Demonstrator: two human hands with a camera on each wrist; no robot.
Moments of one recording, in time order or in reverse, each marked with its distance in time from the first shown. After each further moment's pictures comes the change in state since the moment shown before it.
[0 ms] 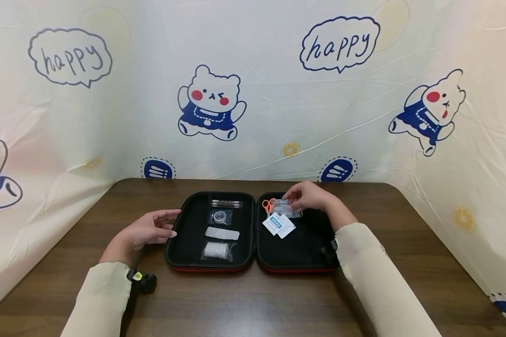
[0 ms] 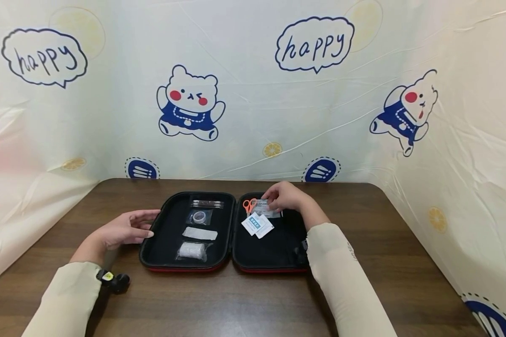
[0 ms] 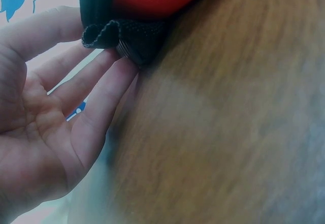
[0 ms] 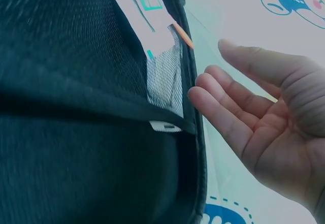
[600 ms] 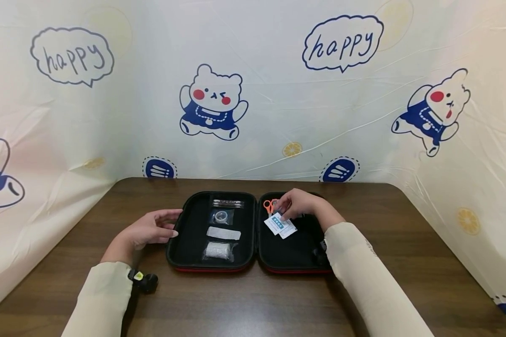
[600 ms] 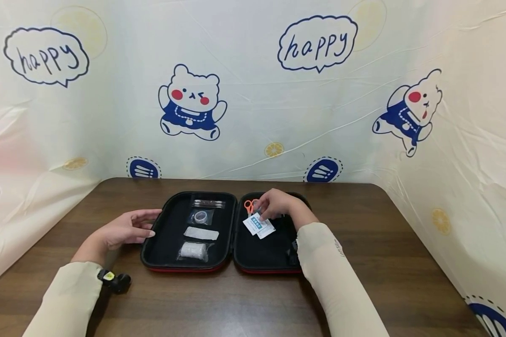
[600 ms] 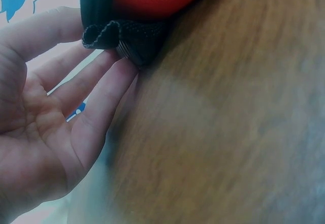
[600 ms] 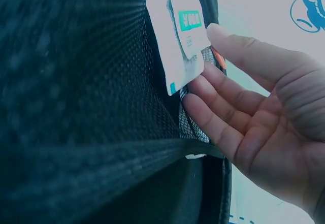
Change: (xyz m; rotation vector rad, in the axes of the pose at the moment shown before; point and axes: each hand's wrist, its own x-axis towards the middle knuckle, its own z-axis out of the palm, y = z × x) left_hand 0.000 0.000 0.000 0.002 0.003 -0.005; right_hand 0.026 0.003 0.023 -0.073 -0.132 0.020
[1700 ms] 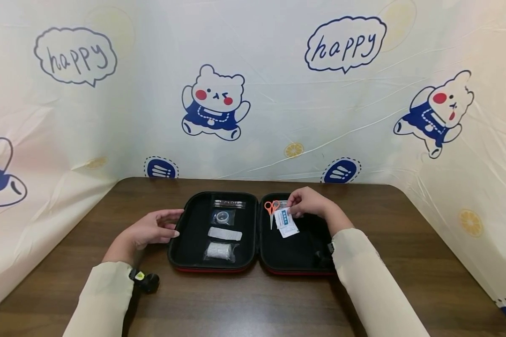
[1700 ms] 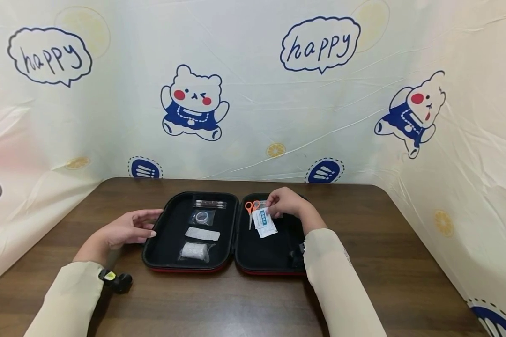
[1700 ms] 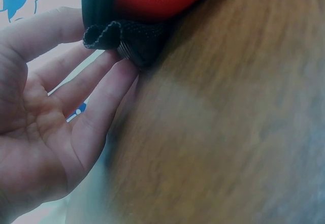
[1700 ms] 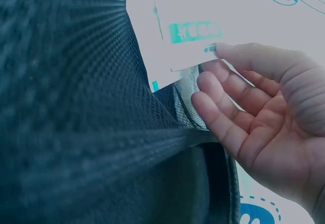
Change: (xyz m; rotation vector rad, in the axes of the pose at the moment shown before) left_hand -0.001 -0.001 0.000 -0.018 0.001 0.002; right_hand -0.014 0.012 -0.003 0.215 0.148 0.022
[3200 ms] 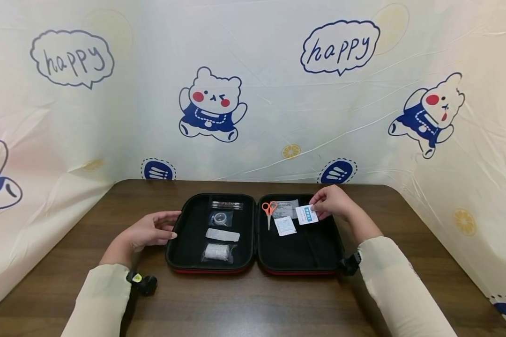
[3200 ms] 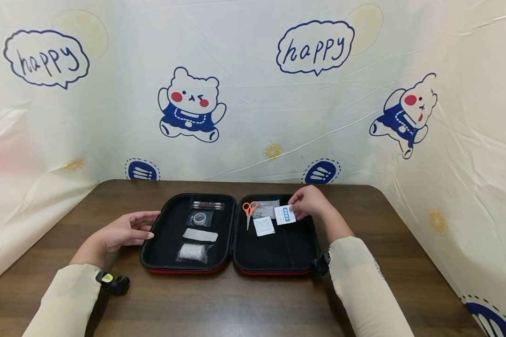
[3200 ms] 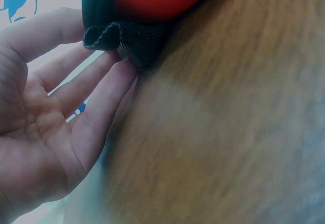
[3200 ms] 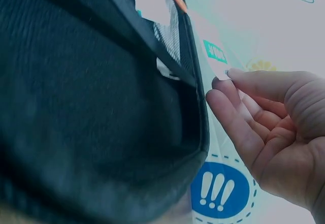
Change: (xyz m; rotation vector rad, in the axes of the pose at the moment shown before) left_hand 0.000 -0.002 0.001 0.003 0.000 0.006; right_hand -0.052 0.012 -0.036 0.004 0.187 0.080
